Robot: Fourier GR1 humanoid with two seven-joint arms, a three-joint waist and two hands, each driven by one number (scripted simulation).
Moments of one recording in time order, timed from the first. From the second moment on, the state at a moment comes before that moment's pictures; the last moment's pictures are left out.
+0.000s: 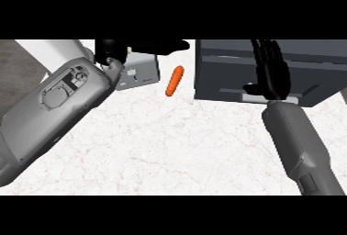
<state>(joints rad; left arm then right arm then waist) -1.09 0.44 -0.63 -1.12 0.53 0.79 0.27 -0.73 -0.18 -0.14 -0.69 1.21 -0.66 -0.12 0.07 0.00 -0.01</state>
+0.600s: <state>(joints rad) -0.95 0.51 -0.62 -1.27 0.50 0.77 0.27 -0.96 -0.19 -0.21 -0.39 1.23 -0.78 -0.08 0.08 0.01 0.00</state>
